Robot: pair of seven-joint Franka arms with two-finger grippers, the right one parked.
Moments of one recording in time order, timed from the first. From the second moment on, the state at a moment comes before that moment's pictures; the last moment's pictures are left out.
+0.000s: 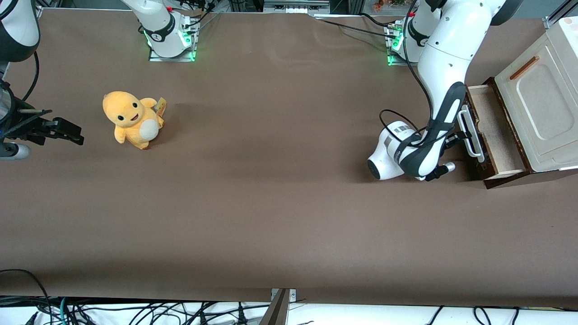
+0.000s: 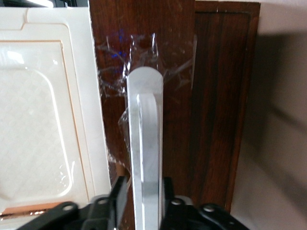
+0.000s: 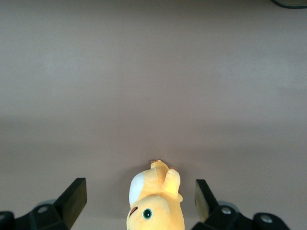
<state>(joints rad) -0.27 0.75 -0.10 -1.72 0.90 1.18 -1.07</state>
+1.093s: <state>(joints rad) -0.27 0.75 -0.13 -1.49 0.68 1.17 -1.06</state>
